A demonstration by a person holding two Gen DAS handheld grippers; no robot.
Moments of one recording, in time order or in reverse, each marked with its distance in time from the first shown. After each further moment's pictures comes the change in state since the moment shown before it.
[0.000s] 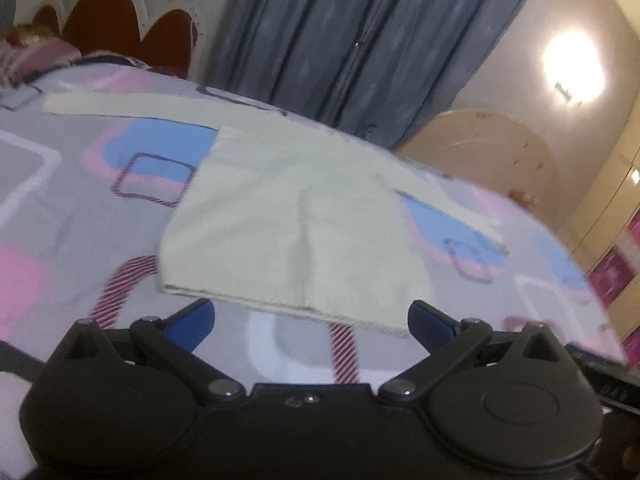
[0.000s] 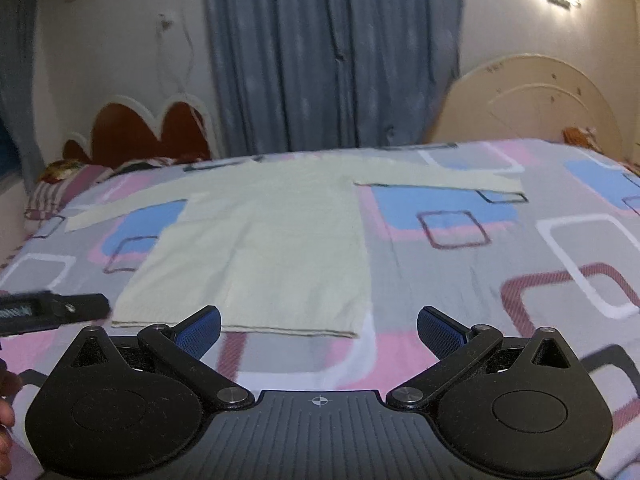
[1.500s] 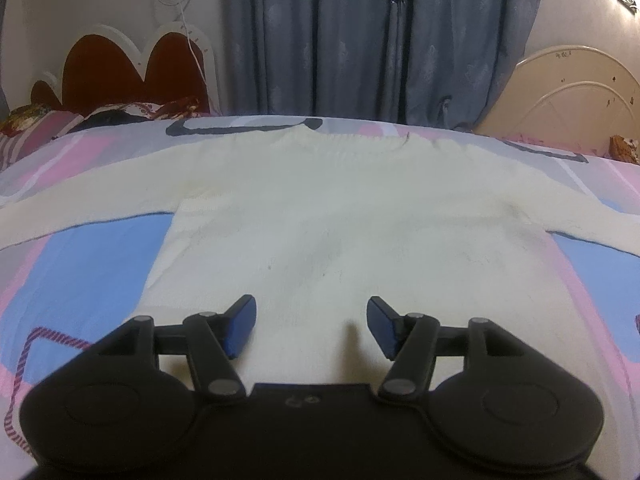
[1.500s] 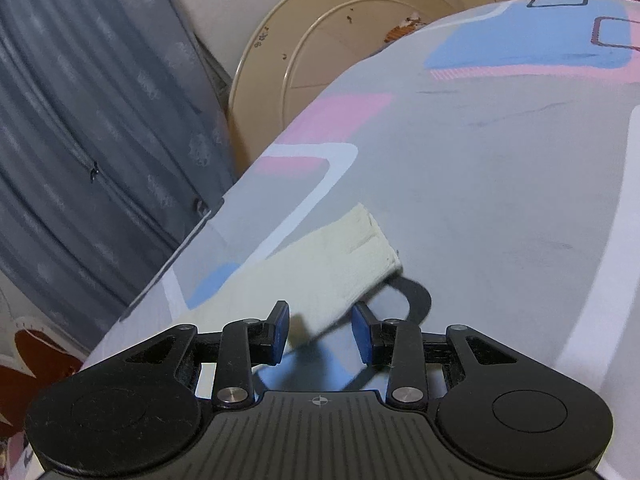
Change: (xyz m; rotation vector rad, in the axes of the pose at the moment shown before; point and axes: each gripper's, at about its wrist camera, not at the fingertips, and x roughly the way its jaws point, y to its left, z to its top) left arm 0.297 -0.032 0.137 0.225 0.038 0.348; right arm 0.342 -0.383 0.139 0.717 -0.134 -0.208
